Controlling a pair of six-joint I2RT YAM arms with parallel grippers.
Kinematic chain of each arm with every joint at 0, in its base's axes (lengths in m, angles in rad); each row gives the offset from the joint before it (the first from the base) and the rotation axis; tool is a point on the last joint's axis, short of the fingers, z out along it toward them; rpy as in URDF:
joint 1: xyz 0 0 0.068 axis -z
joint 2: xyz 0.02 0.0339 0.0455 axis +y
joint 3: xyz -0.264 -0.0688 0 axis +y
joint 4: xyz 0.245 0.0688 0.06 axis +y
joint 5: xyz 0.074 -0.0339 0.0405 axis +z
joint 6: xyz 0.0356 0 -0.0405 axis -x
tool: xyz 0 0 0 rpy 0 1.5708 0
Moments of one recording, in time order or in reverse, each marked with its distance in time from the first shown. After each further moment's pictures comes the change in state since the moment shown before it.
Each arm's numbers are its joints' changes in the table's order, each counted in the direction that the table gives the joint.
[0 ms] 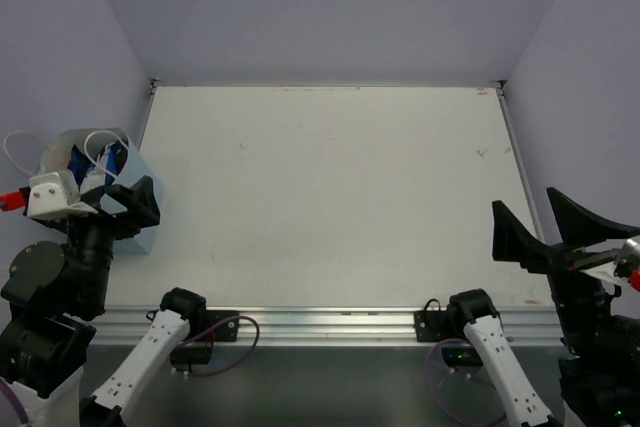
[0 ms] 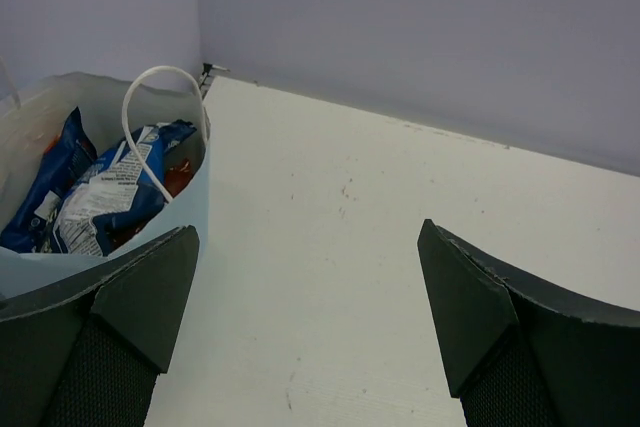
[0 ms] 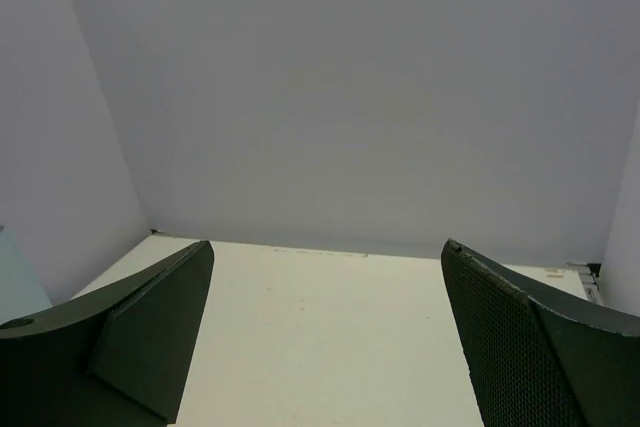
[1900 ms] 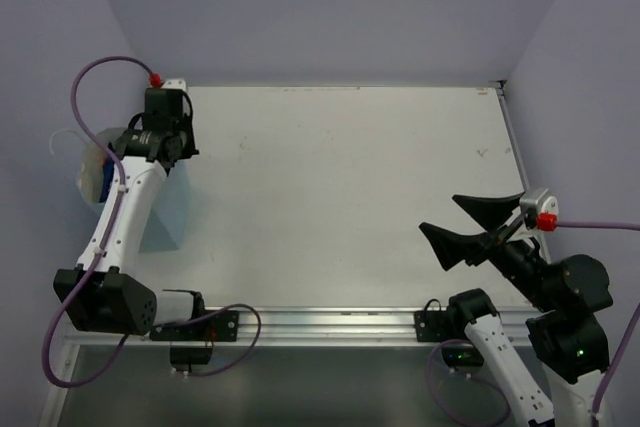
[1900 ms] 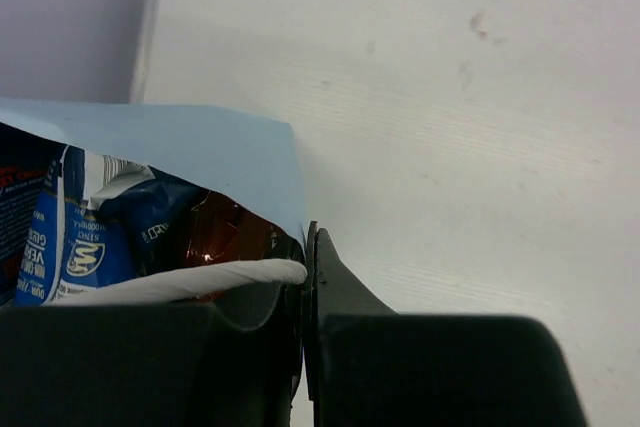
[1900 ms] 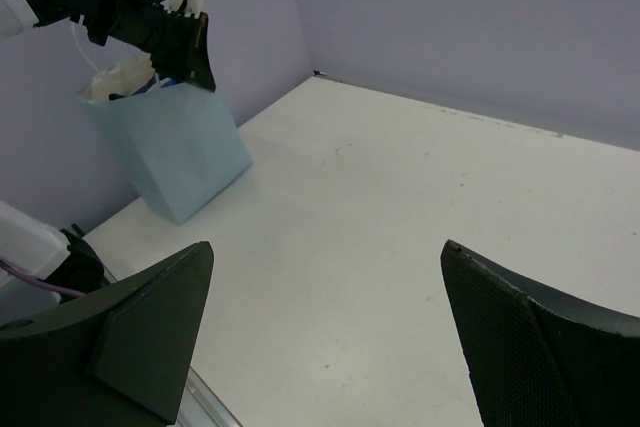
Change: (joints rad) left arm -0.338 0.864 0.007 -0.100 -0.192 -0.116; right arm -0.060 0.021 0.256 -0.004 0.402 -0.131
